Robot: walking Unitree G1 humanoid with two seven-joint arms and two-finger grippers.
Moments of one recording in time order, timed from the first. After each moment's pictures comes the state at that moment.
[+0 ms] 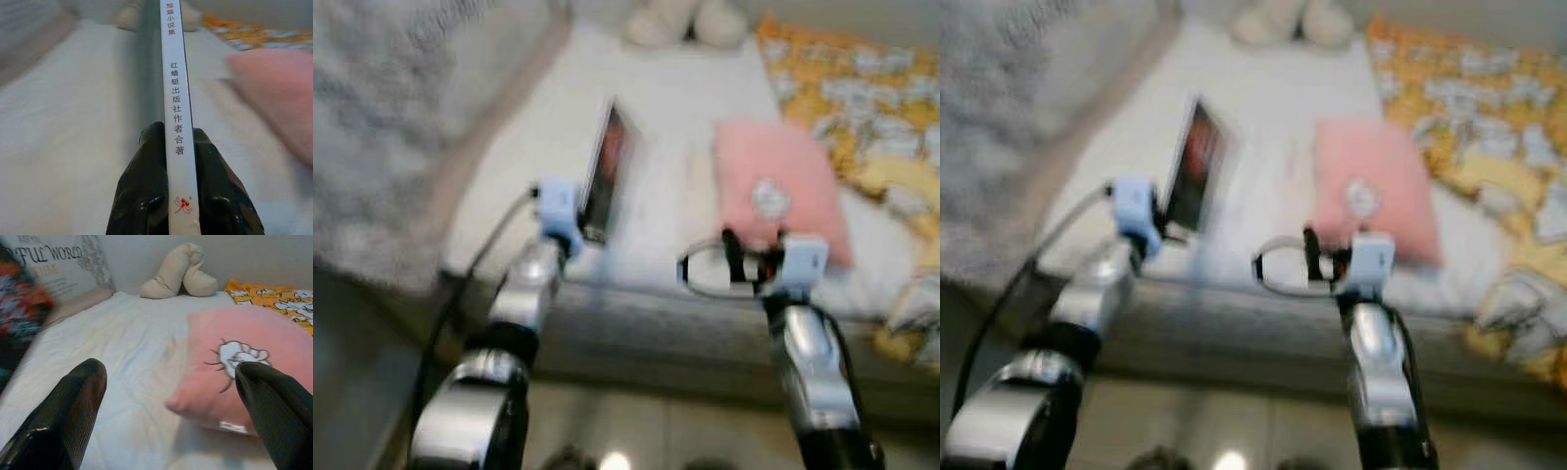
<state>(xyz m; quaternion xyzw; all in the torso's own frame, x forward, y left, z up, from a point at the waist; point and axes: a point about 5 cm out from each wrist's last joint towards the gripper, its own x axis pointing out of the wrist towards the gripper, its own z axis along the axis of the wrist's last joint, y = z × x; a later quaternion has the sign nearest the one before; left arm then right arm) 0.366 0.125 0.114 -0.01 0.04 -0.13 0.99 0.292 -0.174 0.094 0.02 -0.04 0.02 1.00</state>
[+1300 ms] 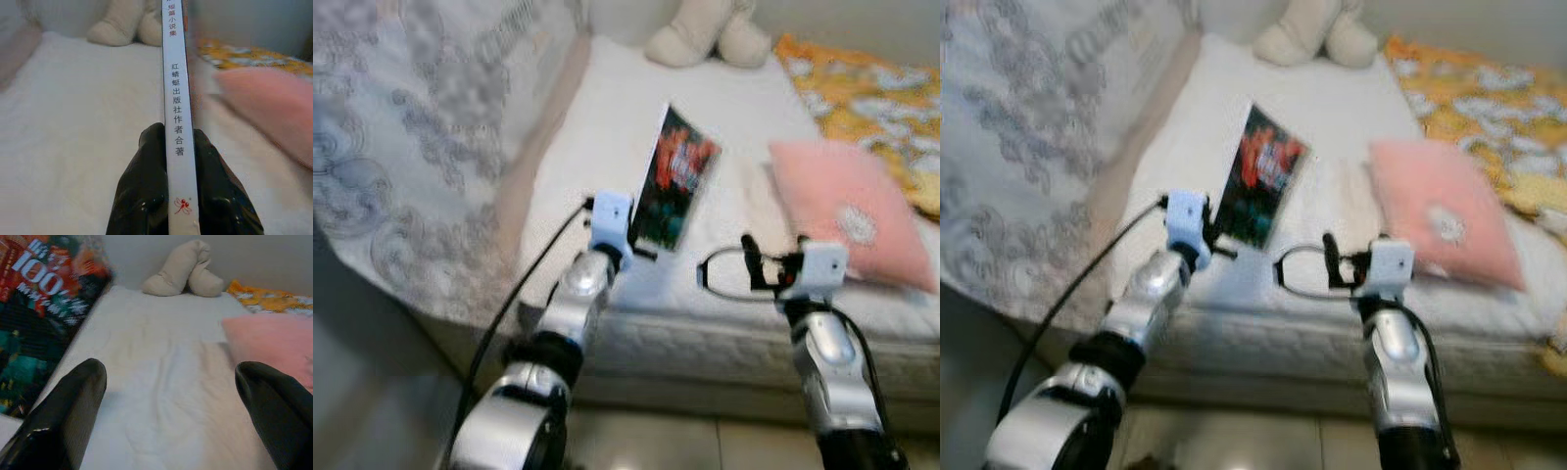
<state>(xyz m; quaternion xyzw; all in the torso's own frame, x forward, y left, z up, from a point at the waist) 0.352 0.064 0.109 -0.02 0.03 -0.20 0.98 0.288 -0.189 0.085 0.01 -0.02 0.02 1.00</state>
